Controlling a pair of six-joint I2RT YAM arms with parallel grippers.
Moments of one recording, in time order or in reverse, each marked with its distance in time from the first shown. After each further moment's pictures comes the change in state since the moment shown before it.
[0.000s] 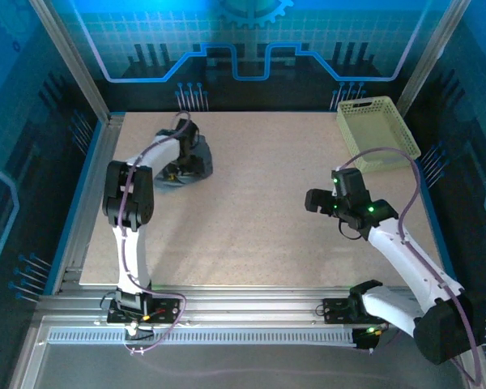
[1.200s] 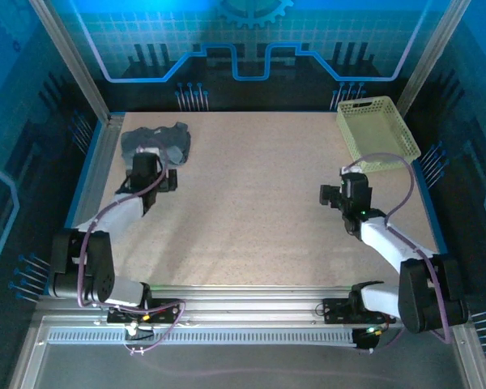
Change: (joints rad) left arm 0.094 -0.739 -0.970 0.866 -0.084 0.328; right arm -0.186 0.204 -0.285 0.706 0.176 -0.324
